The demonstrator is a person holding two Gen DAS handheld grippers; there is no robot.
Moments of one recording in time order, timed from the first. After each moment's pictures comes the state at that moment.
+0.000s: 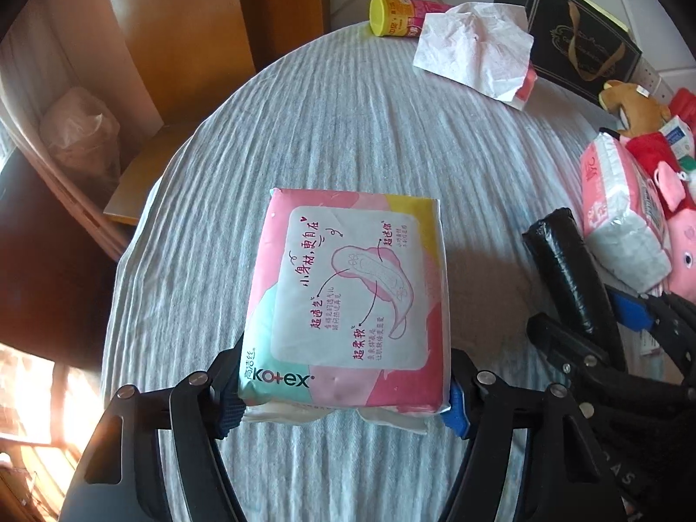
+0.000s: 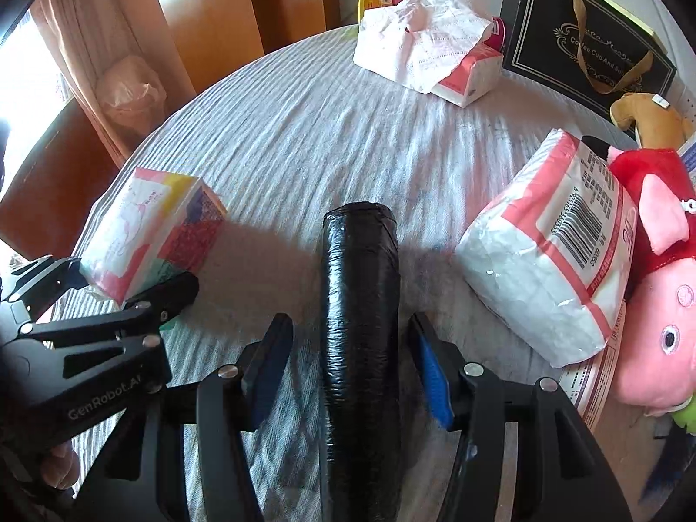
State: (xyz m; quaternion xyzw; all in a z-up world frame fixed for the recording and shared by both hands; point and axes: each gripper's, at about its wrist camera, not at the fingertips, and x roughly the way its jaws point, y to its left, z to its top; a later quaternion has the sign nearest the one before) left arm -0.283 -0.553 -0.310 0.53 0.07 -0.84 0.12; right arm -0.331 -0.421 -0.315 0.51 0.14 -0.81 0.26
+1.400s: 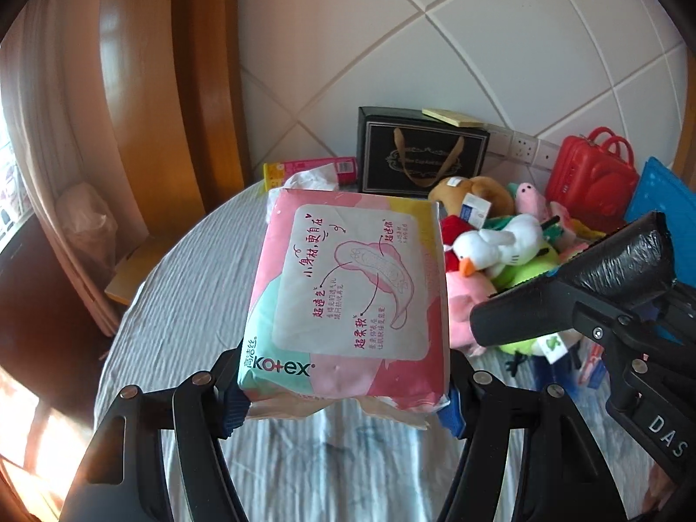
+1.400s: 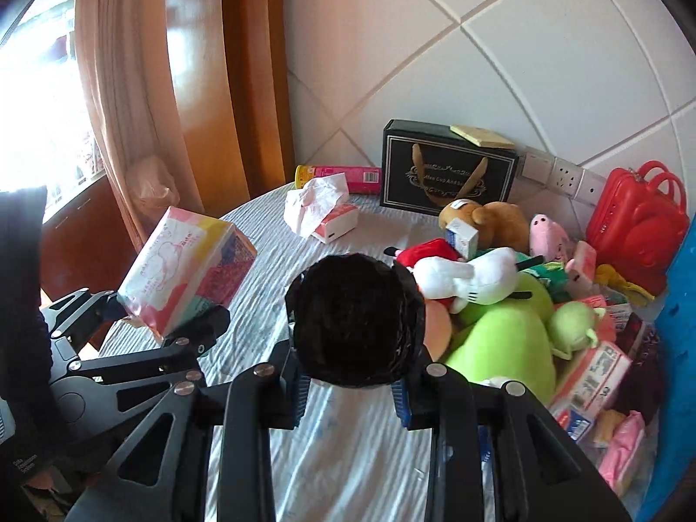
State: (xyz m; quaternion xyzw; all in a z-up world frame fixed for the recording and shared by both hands) left arm -0.213 -0.330 -0.127 0.36 0.05 -0.93 0.10; right arm -0.243 -0.186 -0.117 0.33 0.10 -0.90 0.27
